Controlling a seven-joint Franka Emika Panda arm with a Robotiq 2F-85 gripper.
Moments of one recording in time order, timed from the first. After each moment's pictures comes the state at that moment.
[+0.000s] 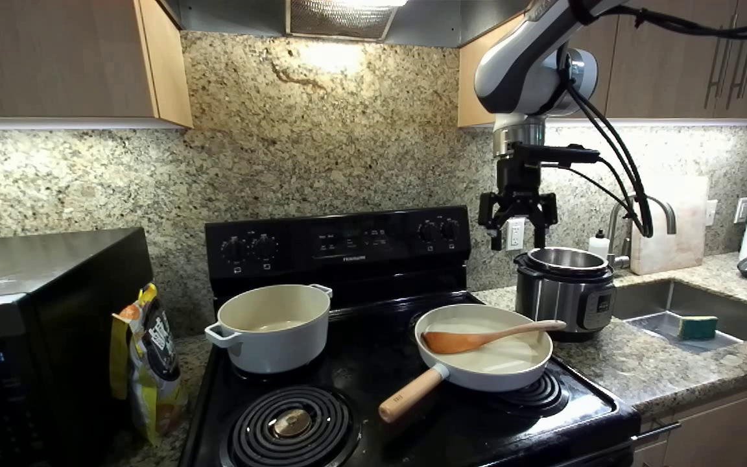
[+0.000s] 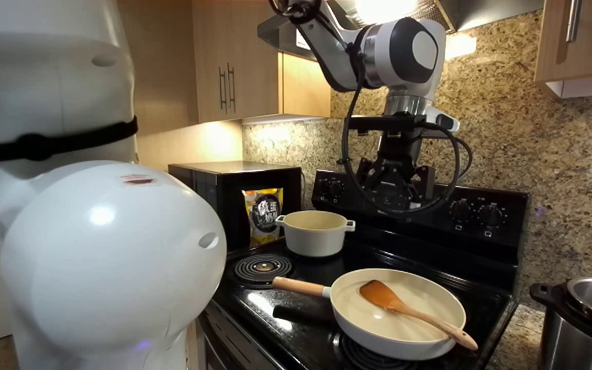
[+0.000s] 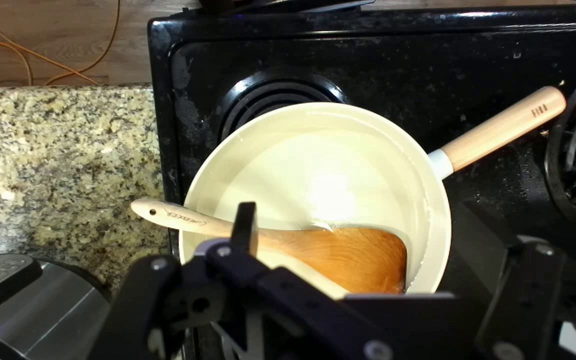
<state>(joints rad) -0.06 -0.19 -0.13 -2.26 0.03 1.89 0.02</state>
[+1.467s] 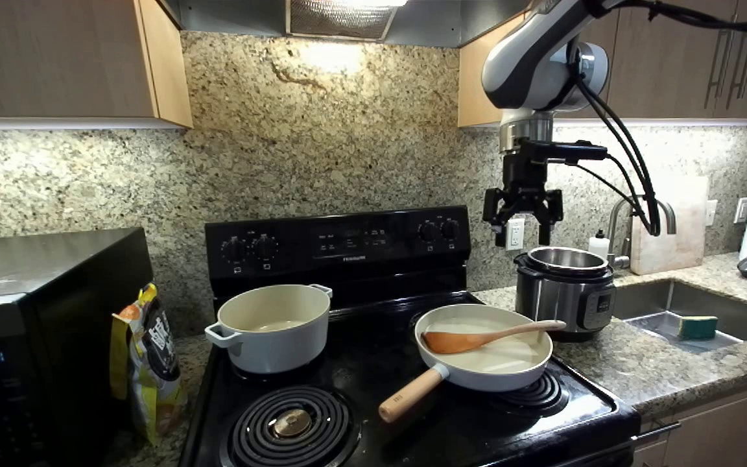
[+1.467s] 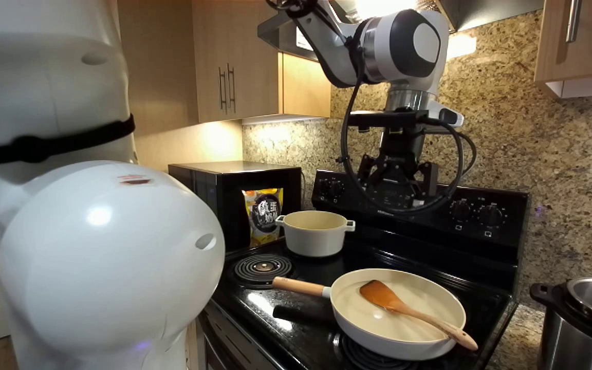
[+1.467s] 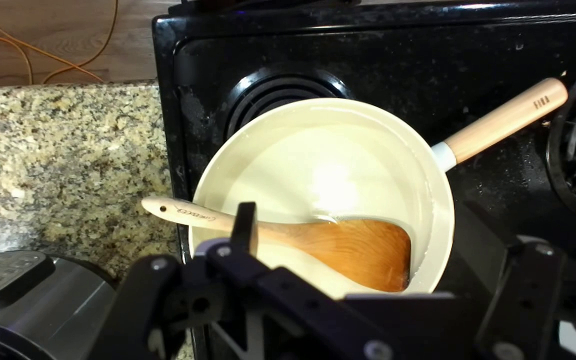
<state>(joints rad) -0.08 -0.23 -0.13 -2.28 0.03 1.90 0.02</state>
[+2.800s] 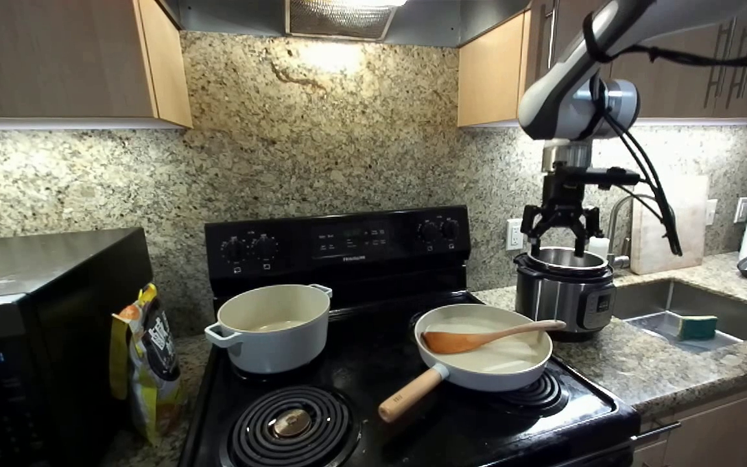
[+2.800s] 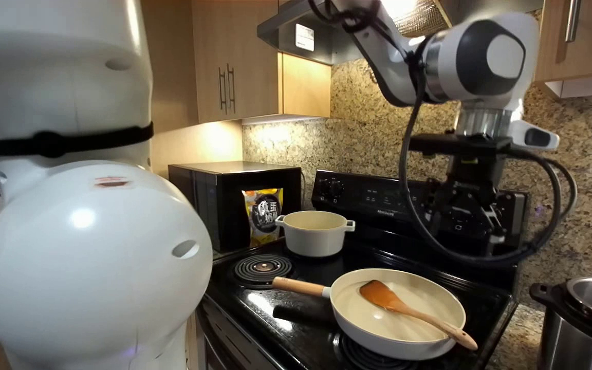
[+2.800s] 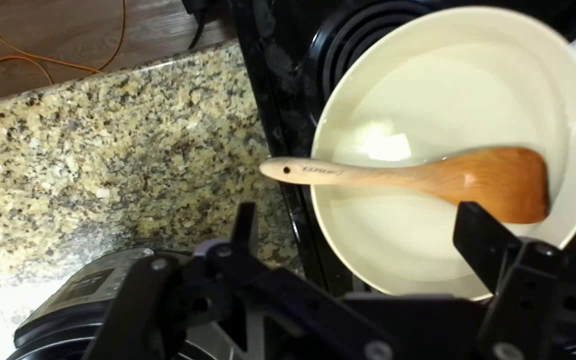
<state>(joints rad) -0.18 -0.06 -0.26 -2.23 0.04 2.06 -0.03</state>
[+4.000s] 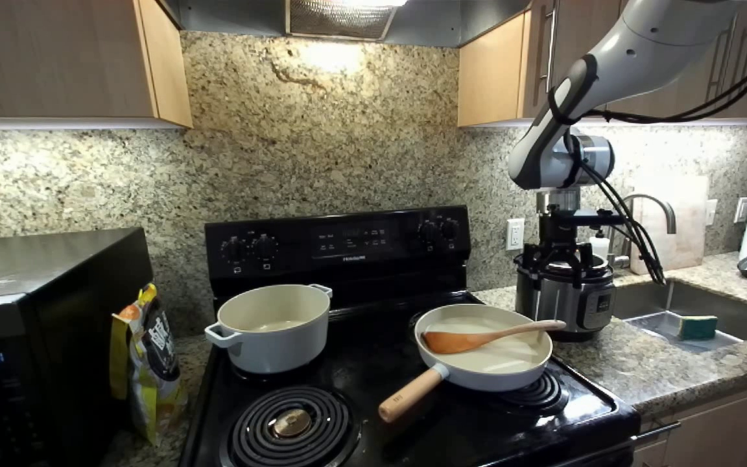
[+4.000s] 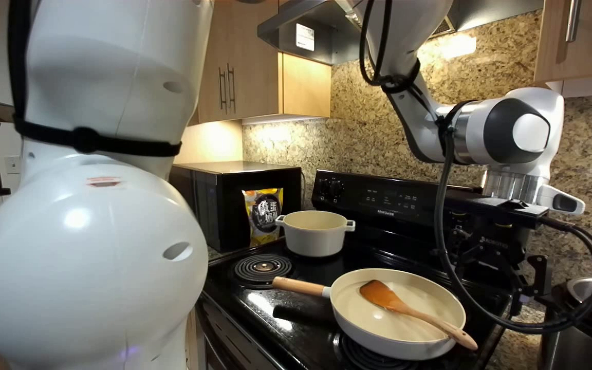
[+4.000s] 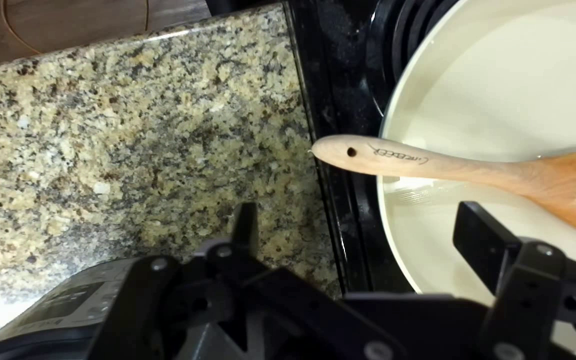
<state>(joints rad) -0.21 0.22 -0.27 -2.12 0.06 2.15 -0.13</state>
